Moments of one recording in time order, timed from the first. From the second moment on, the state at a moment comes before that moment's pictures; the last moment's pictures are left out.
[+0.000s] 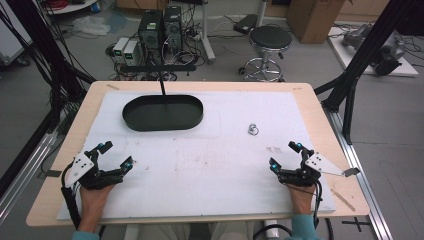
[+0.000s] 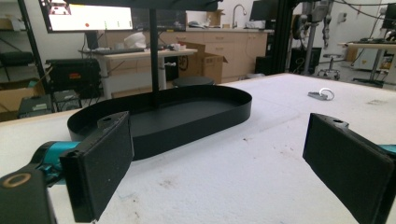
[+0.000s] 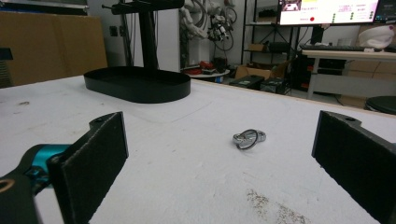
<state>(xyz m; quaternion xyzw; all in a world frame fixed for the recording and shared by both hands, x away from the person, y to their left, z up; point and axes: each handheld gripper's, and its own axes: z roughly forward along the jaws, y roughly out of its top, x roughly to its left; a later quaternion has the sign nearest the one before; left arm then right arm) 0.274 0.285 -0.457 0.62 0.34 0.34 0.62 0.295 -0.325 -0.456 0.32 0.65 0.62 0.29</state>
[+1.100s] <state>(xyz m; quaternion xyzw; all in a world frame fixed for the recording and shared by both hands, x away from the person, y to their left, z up) 0.272 0.285 -0.458 0.62 0.33 0.34 0.63 0.305 -0.332 -0.443 0.35 0.65 0.62 0.27</state>
